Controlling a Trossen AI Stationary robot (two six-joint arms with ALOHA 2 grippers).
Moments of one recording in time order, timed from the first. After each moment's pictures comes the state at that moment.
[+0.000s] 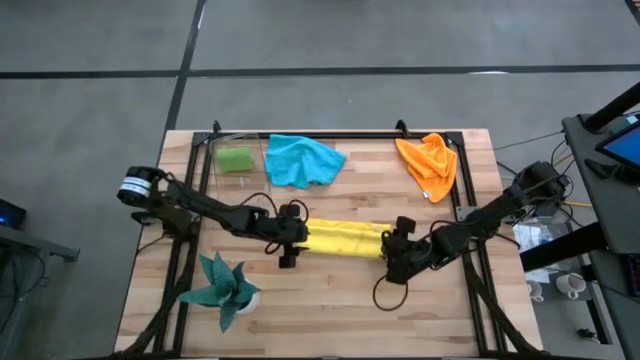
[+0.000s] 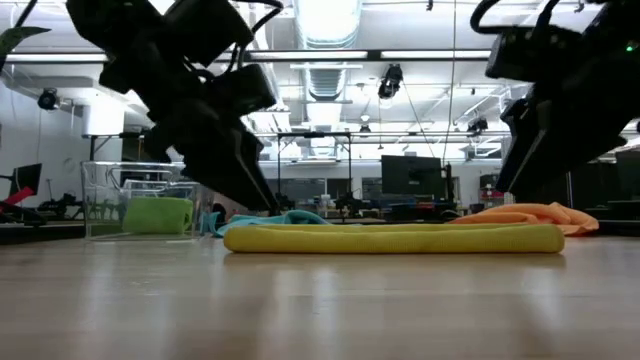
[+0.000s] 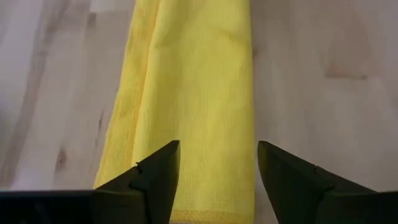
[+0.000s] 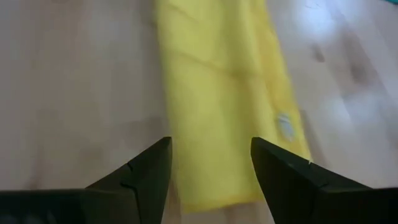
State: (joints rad) left arm -0.15 1.59 0.75 0.05 -0.12 -0.04; right arm 0.51 1.42 0.69 -0.40 0.49 0.58
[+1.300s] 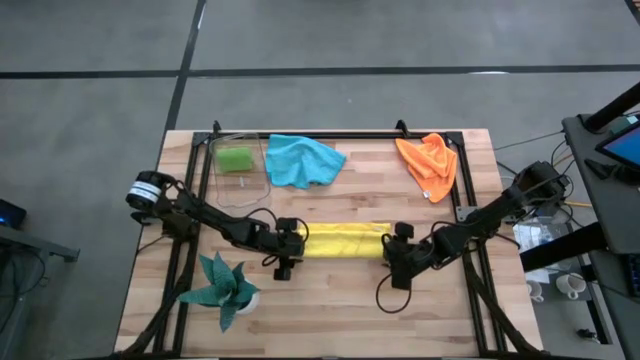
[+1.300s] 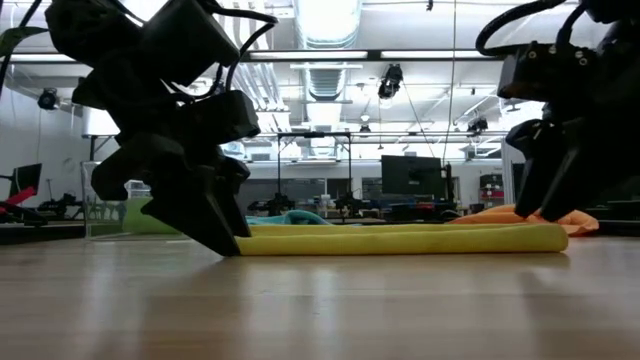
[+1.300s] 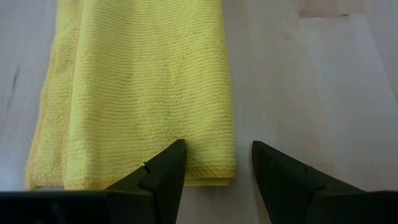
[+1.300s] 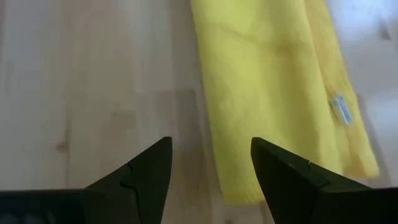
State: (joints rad) left arm -0.25 1.68 0.71 0.08 -0.13 -0.12; right arm 0.52 1.42 0.61 -0.28 0.36 0.53
